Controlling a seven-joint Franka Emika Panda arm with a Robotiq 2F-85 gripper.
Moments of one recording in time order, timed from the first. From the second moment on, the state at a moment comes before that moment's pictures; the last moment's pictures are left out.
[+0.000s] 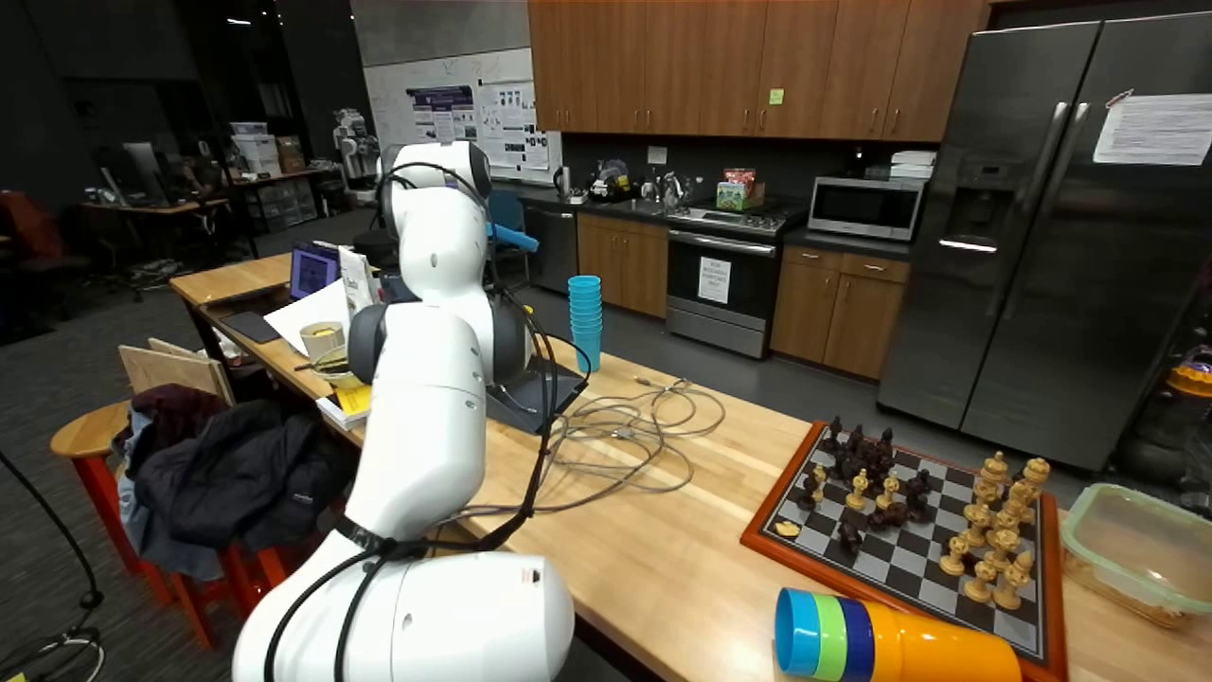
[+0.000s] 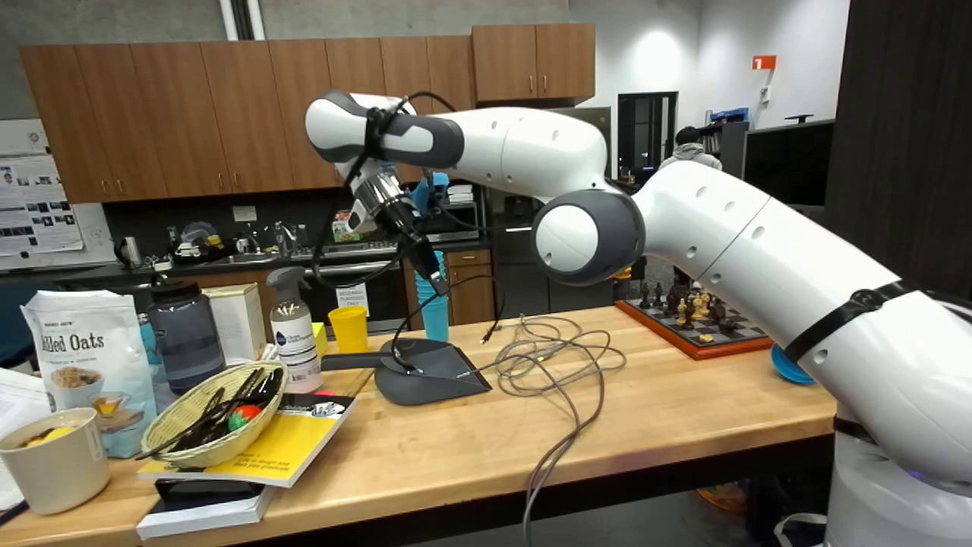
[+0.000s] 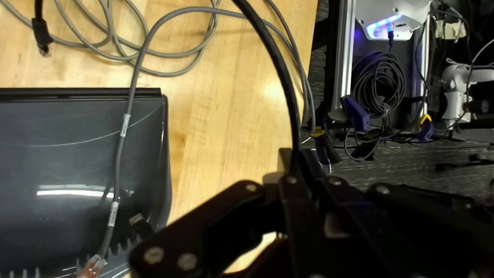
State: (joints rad) arm 0.68 0.94 0.15 -0.37 -0.17 0.76 -0.98
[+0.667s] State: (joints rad) arm 0.69 0.93 0.13 -0.37 -0.19 0.80 -1.04
